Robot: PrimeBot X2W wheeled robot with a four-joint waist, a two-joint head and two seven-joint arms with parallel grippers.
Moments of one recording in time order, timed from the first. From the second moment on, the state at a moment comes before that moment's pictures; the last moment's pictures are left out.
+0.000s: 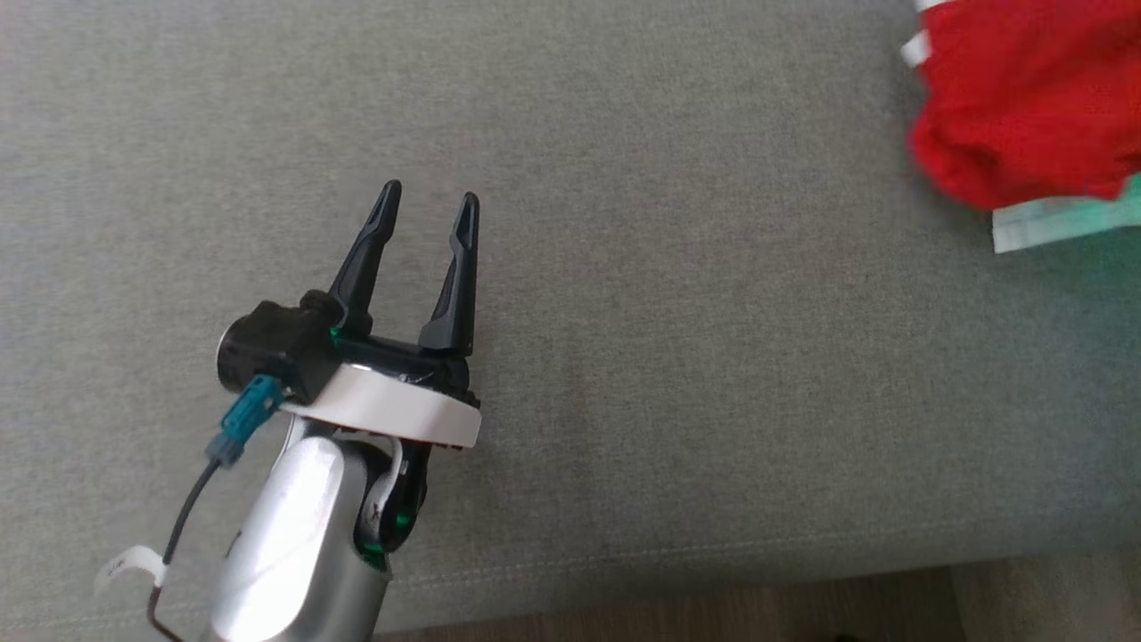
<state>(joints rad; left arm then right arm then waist) -0.30 0.04 -0.34 0.10 -0.28 -0.02 -0.26 -0.74 -0.67 0.35 0.63 0.18 0.12 0.02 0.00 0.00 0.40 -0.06</state>
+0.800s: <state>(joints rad) -0.32 0.04 -0.32 0.12 -0.30 -0.03 -0.26 -0.76 -0.56 0.06 0.62 0.05 0.12 0.07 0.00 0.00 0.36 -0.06</state>
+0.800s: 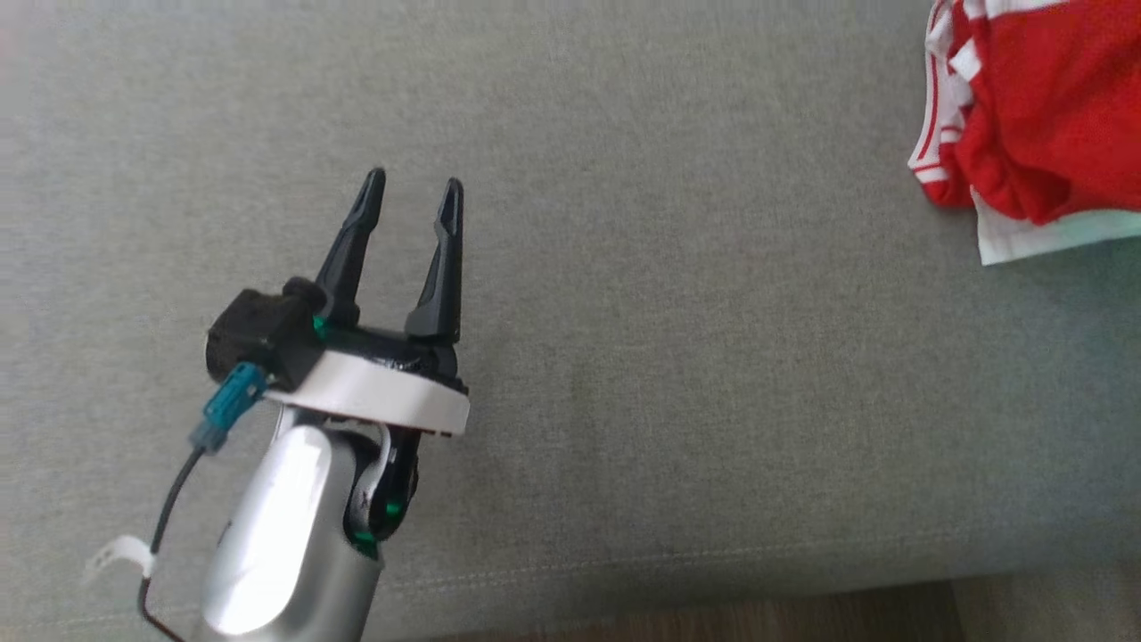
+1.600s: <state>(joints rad) -0.19 0.04 -0.25 0.10 -0.35 0.01 -0.26 -0.39 -0.22 0.02 0.21 0.07 0.12 -0.04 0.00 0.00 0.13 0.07</state>
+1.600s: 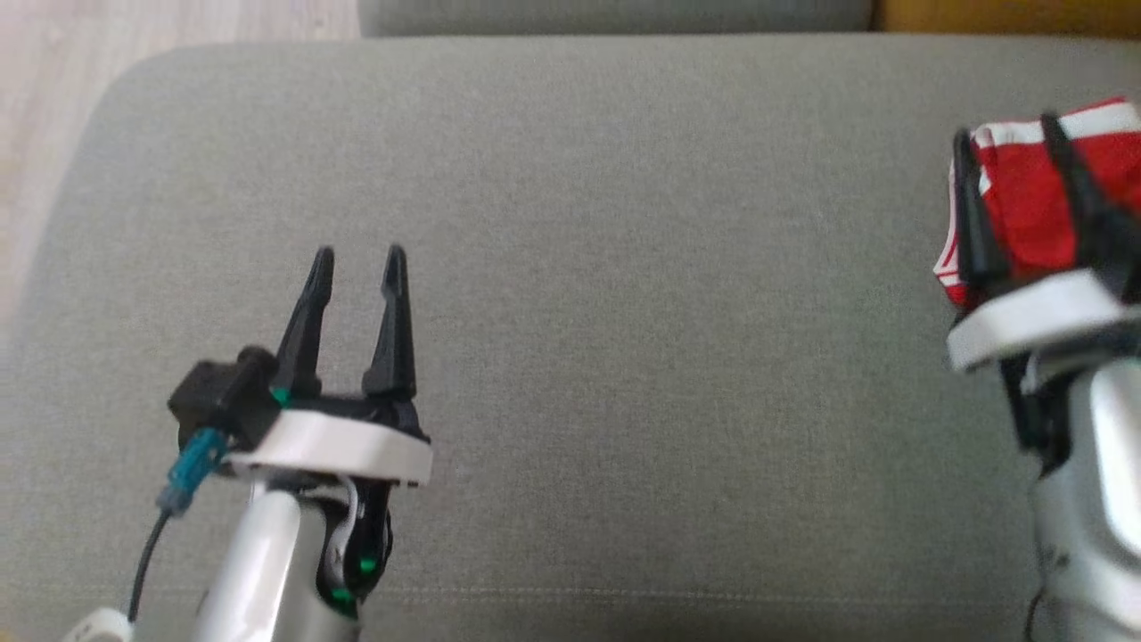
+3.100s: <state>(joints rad) 0.00 0.04 -0.18 0.04 -0.44 -0.03 -0.26 -0.11 -0.05 -0.01 0.20 0.05 0.12 -0.24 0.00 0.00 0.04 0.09</state>
